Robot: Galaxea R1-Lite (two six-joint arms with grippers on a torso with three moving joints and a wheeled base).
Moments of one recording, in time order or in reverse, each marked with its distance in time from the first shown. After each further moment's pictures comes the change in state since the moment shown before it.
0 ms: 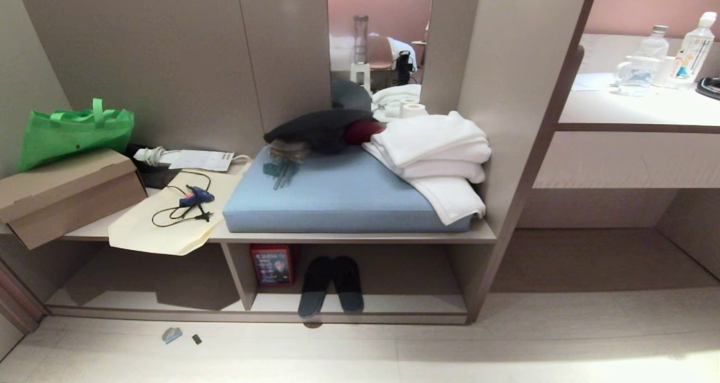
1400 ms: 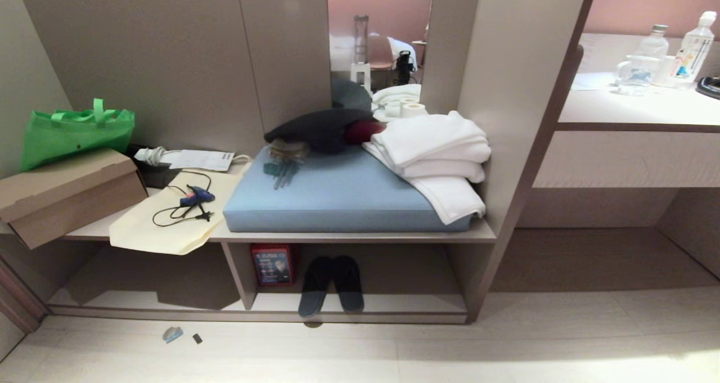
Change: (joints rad) left arm 0.000 0.000 0.000 0.000 0.000 0.001; right arm 0.000 0.000 0.000 0.001 0.000 -0.001
